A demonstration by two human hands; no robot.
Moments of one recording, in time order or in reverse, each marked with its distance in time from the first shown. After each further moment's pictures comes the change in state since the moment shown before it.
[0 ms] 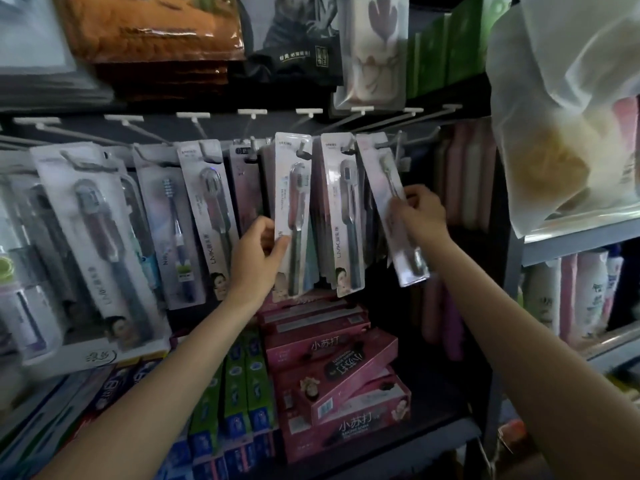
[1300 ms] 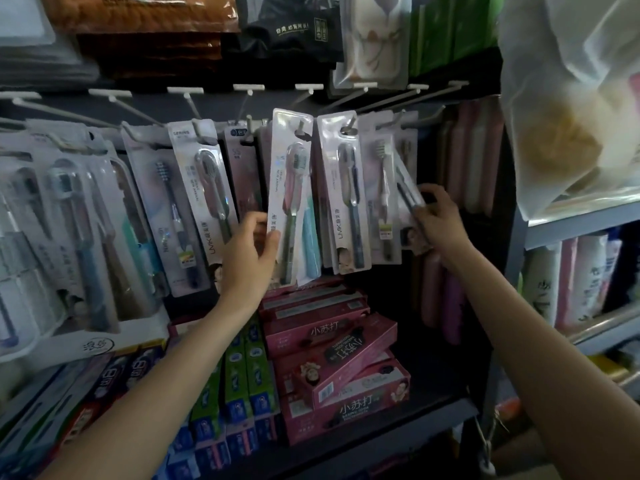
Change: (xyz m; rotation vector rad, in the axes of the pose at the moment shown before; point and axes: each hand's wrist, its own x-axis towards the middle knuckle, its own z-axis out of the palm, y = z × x) left_hand -0.016 -0.007 -0.005 0.061 0.061 0.059; right_hand -0.004 0.044 -0.010 0.140 -0.037 0.108
